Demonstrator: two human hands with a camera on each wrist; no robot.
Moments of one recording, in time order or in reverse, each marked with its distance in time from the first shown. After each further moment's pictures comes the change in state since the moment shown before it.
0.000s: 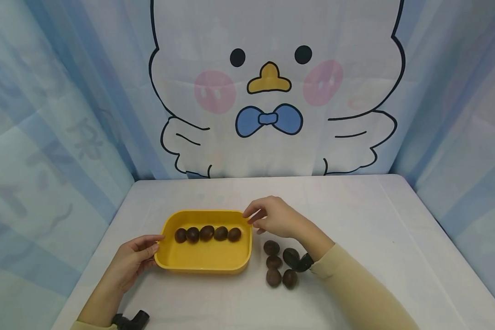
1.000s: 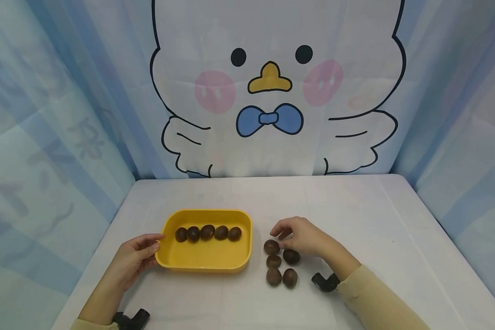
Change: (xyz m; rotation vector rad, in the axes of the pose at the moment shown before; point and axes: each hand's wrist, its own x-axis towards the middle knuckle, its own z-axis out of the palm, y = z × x) left_hand 0.003 -0.001 0.001 0.005 0.014 -0.012; right_hand -0.043 0.070 -0.003 -0.109 -0.017 0.004
